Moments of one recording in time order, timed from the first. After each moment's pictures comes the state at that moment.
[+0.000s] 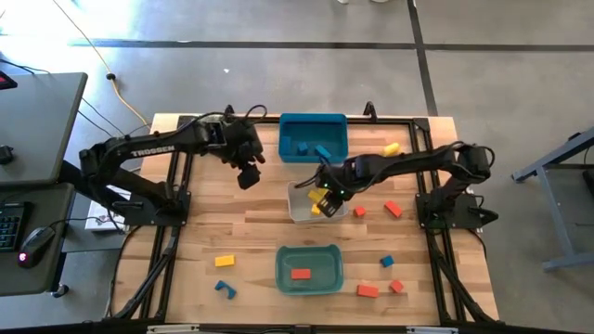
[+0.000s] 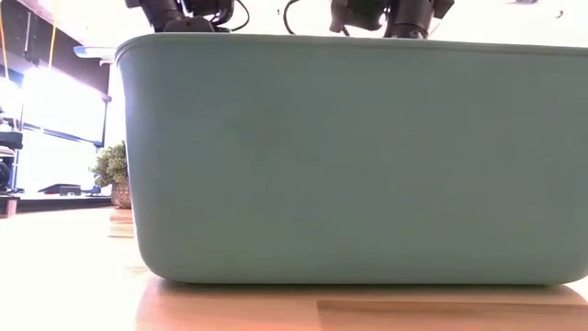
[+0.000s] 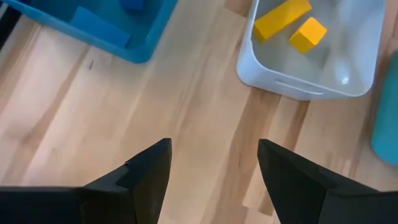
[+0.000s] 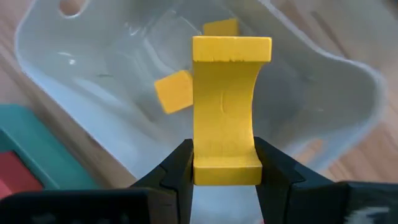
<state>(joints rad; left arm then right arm) 0.46 1.33 1.11 -0.87 0.07 -0.08 -0.03 1.68 1.26 -0.85 0.00 0.68</state>
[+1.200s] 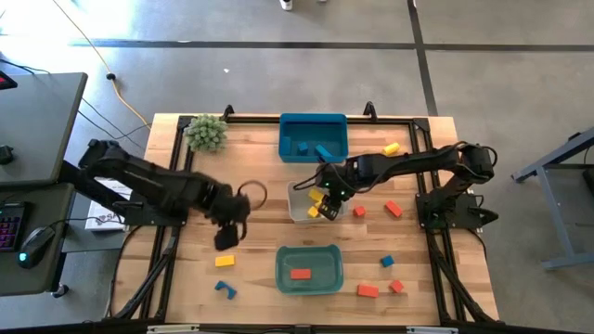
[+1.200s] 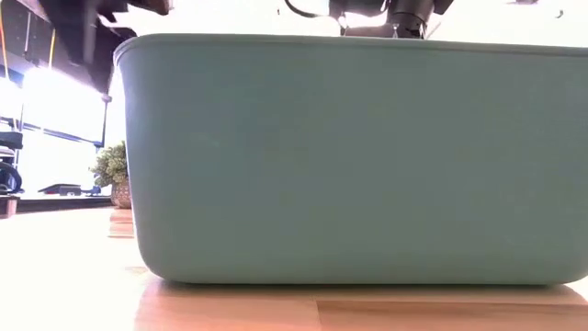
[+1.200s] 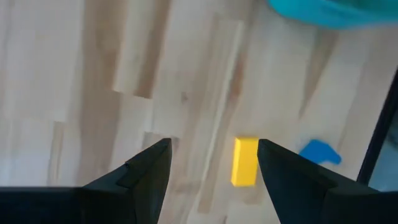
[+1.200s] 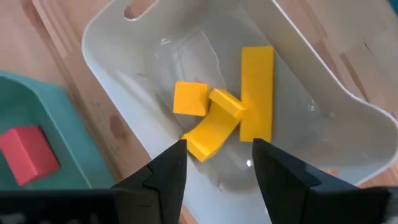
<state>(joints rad) -0.19 1.33 1.10 -1.10 0.02 -0.55 -0.02 1.66 1.26 -0.79 -0.03 0.51</state>
